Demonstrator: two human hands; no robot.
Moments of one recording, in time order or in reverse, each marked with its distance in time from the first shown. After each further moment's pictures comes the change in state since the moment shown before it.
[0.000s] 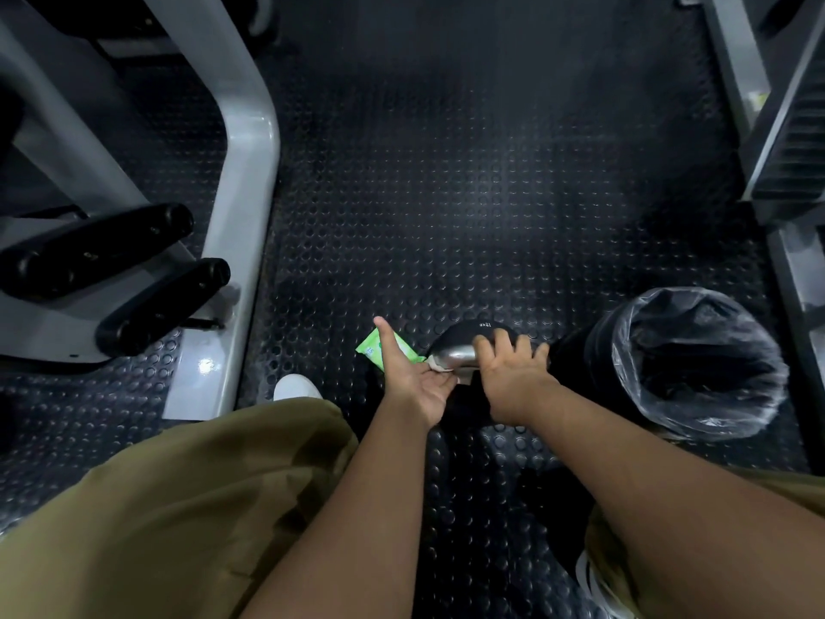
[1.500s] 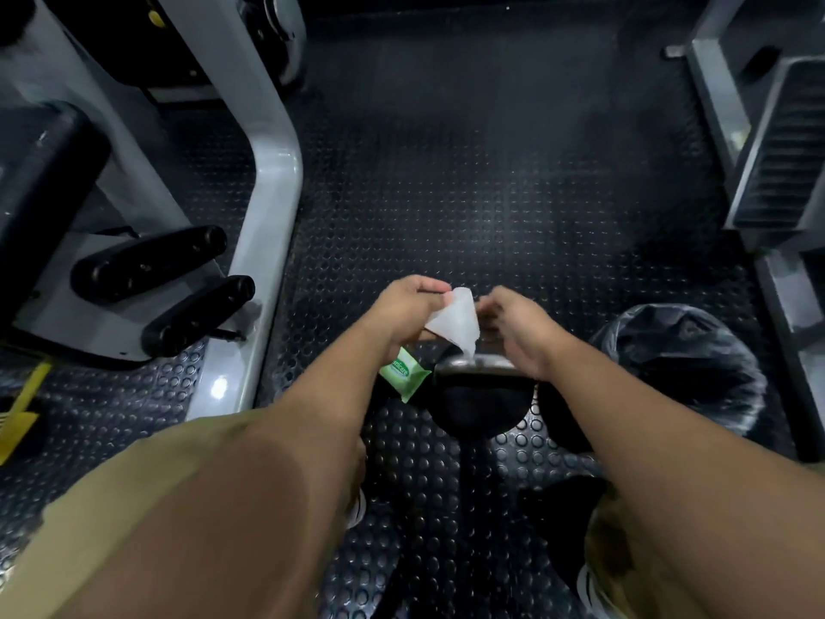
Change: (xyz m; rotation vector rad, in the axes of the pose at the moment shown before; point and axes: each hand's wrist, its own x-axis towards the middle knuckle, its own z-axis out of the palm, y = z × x) left_hand -0.065 0.083 0.048 0.978 -0.119 0.439; right_hand -0.015 0.017 -0.072 1.707 -0.004 0.009
